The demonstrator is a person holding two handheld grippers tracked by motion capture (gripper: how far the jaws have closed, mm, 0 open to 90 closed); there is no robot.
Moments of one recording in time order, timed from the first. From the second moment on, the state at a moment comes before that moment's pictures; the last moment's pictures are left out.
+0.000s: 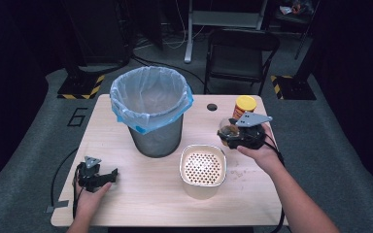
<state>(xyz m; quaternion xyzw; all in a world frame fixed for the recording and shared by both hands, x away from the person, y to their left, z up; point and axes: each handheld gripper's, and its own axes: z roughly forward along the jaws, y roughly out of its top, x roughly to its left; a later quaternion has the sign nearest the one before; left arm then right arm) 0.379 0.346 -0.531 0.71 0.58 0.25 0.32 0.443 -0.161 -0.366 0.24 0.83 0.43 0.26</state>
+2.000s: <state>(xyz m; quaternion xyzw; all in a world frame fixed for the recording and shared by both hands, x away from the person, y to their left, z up) 0.379 0.347 -0.531 0.71 0.58 0.25 0.32 0.433 -0.108 -0.400 -0.05 0.82 0.36 0.43</state>
